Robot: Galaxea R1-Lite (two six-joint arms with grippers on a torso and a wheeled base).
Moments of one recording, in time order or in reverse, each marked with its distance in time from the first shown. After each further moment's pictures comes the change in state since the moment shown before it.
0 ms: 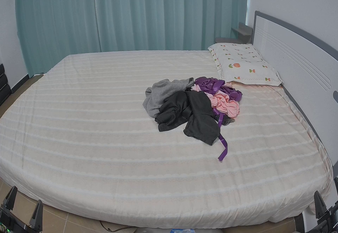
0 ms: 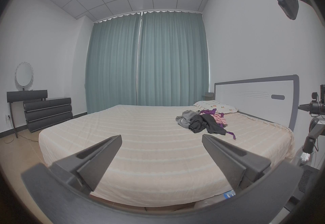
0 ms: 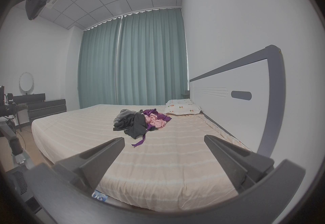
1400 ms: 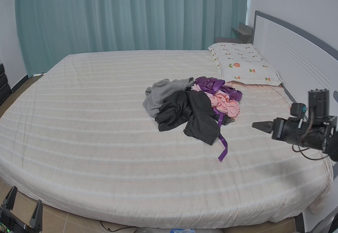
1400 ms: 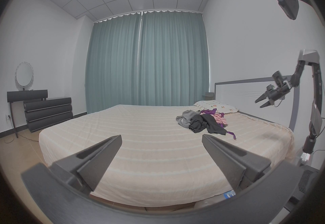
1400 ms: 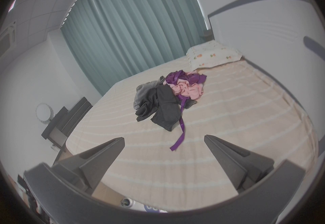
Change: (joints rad) left arm 0.000 0.001 0.000 0.000 0.004 -0.001; right arm 0.249 1.544 -0.598 -0.465 0.082 0.377
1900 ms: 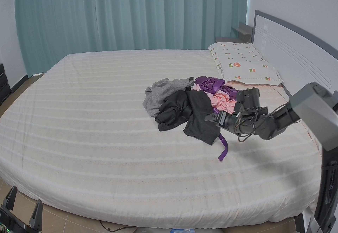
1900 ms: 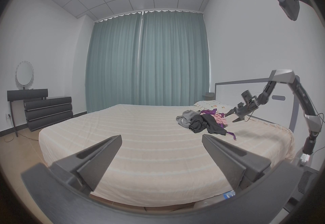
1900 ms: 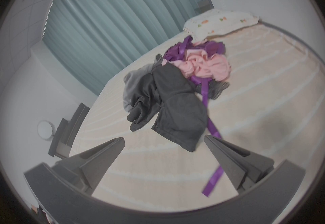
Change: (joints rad) left arm 0.000 0.000 0.000 0.000 0.002 -0.007; right arm 0.094 0.725 -0.670 0.043 -0.008 0.217
